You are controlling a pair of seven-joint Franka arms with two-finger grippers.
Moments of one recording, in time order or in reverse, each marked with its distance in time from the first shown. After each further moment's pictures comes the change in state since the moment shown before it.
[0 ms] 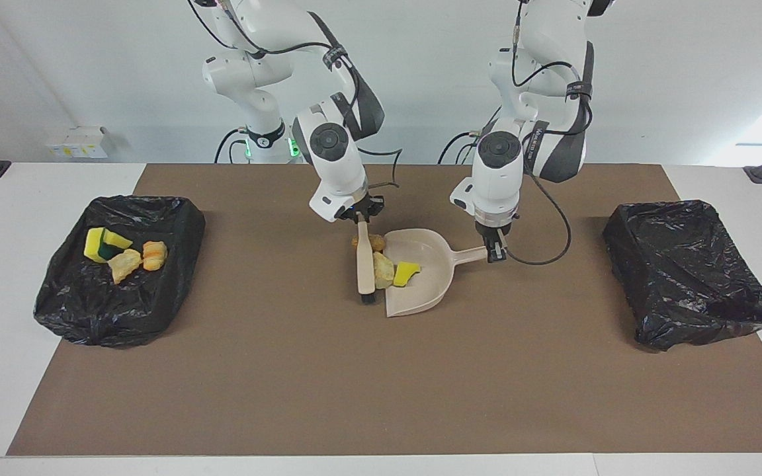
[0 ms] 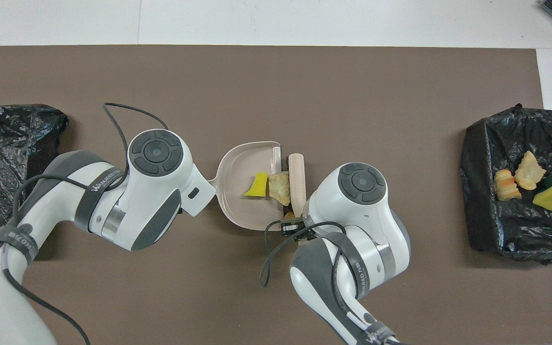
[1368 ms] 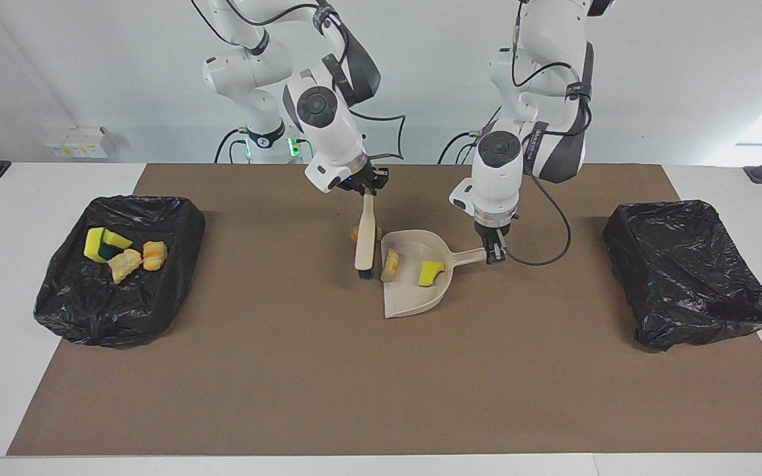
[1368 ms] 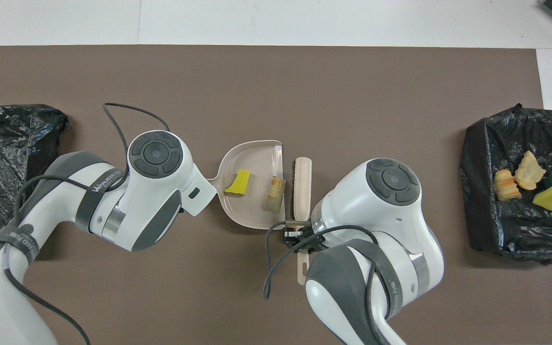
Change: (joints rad) left arm 0.000 0.000 -0.001 -0.008 0.000 0.027 0.000; right arm 0.000 -0.208 -0.004 -0.118 0.006 -0.167 0.321
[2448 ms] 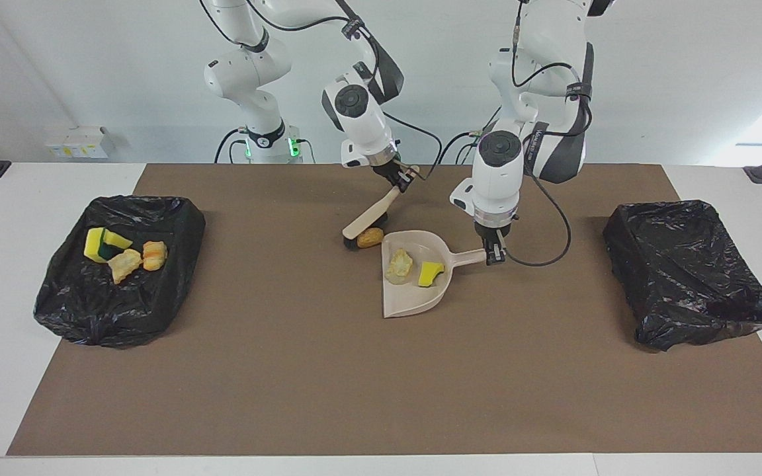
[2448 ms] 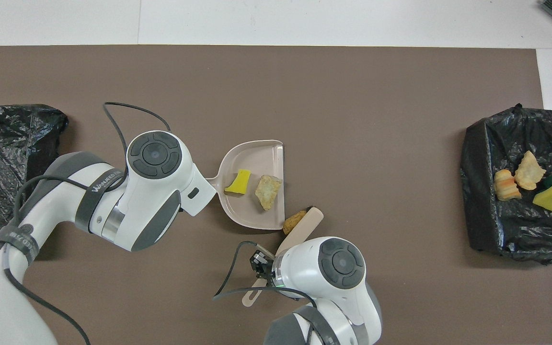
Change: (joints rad) left arm 0.000 0.000 0.002 -0.002 0.001 0.015 0.019; right arm 0.204 0.076 -0.006 -0.104 0.181 0.419 0.381
